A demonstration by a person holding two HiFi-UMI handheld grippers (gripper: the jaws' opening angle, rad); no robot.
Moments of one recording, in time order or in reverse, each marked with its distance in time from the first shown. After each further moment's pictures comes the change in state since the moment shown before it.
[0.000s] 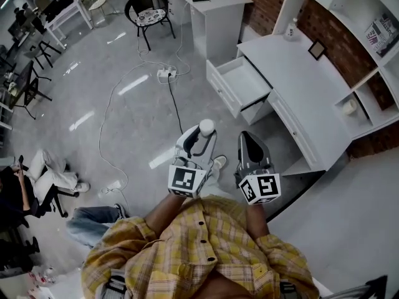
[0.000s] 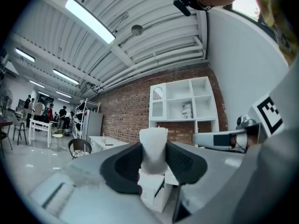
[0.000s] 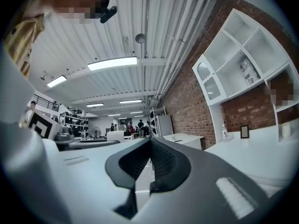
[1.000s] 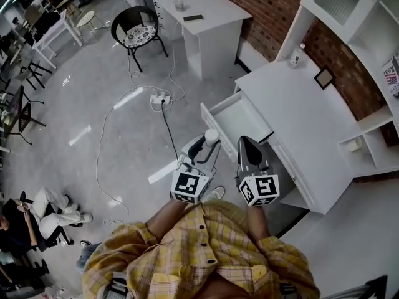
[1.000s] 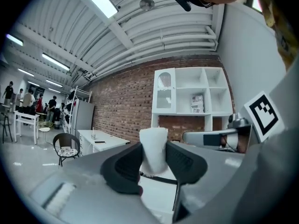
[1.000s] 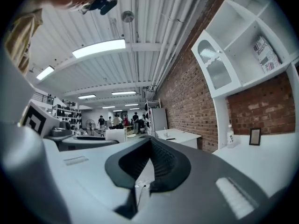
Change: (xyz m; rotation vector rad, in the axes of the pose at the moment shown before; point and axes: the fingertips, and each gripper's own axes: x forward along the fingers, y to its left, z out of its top) left arm 0.256 0.122 -0.005 -0.001 0.095 -0.093; right arm 0.256 -0.141 0.005 -0.015 0.090 -0.038
